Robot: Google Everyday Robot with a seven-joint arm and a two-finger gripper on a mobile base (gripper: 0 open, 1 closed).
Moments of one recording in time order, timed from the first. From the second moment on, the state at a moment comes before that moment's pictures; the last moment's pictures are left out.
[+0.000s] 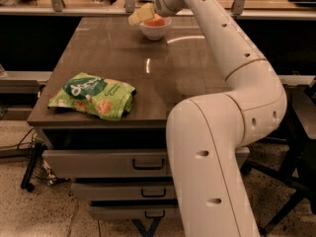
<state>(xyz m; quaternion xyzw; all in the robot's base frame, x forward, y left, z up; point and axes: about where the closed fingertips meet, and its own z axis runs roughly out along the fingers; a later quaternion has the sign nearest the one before) 0.911 -0.002 0.915 -0.28 0.84 0.13 0.45</state>
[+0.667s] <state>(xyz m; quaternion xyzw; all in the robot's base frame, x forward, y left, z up) 0.920 0.005 0.914 -0.26 0.84 0.15 0.46</state>
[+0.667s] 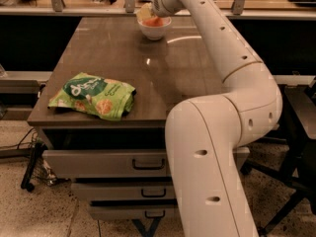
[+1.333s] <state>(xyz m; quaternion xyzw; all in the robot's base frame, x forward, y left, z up) 0.919 0.001 0.905 -0.26 0.84 0.15 0.45</state>
